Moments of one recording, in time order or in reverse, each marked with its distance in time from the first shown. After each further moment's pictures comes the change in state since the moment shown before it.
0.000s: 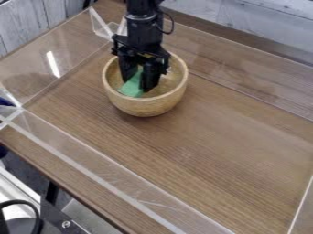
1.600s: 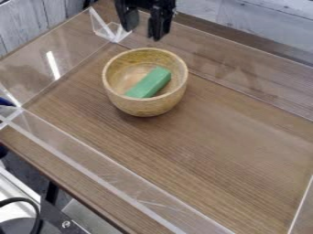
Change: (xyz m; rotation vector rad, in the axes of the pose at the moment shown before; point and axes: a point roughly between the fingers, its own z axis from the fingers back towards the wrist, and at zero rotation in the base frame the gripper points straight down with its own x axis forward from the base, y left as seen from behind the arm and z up) arm 0.003 -0.012 0.083 0.010 -0.132 0.002
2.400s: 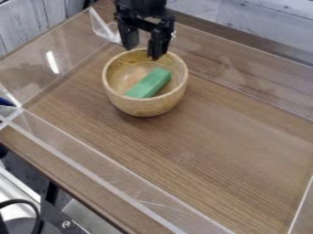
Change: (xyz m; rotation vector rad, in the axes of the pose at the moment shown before) arm 0.006 0.013 -0.037 0.016 0.074 0.018
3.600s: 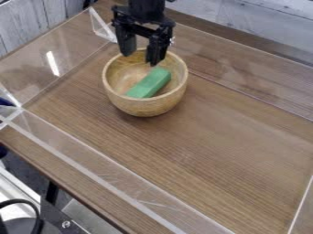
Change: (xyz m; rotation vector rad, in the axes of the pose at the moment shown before) arm -0.009 -0.003 0.004 -0.004 0.008 0.022
